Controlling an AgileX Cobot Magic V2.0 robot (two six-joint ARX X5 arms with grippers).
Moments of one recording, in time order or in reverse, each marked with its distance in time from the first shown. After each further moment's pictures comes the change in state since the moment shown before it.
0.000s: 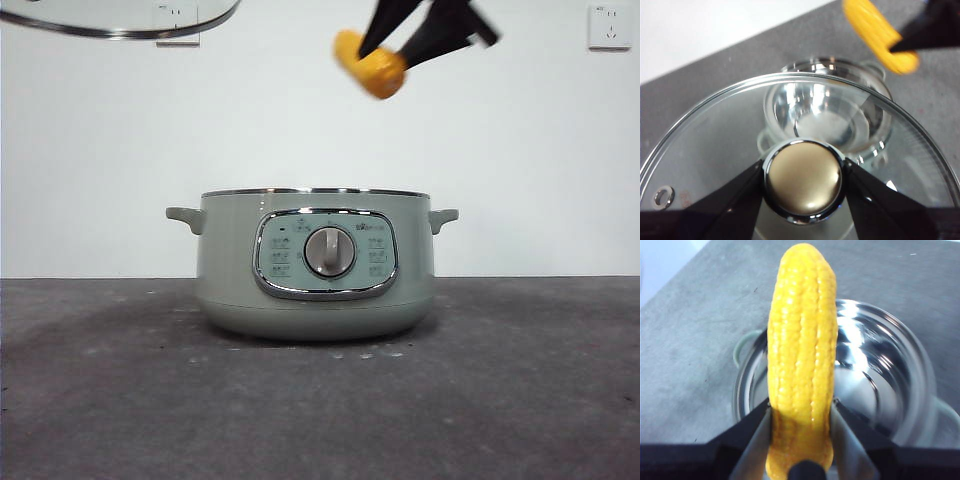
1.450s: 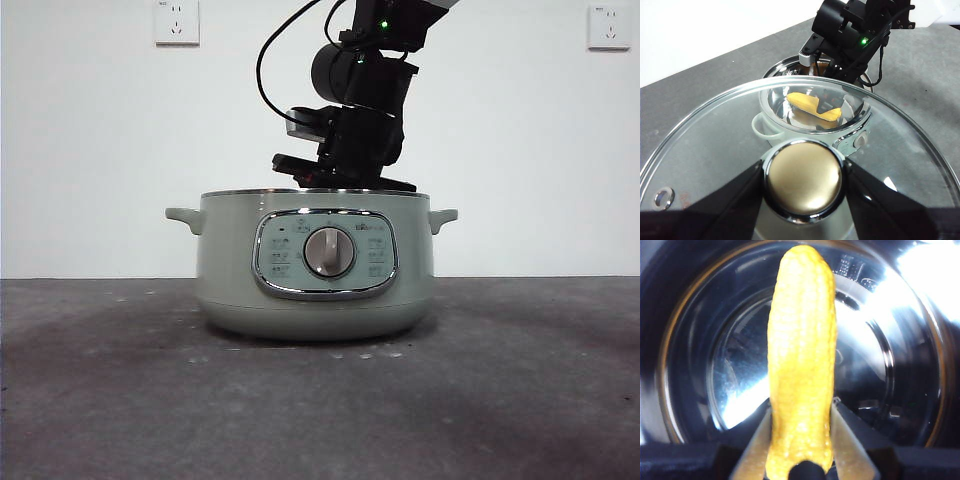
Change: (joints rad) left arm 0.012 -0.278 -0.115 -0.085 0.002 -0.013; right arm 0.120 0.576 0.405 -0.298 0.277 -0.055
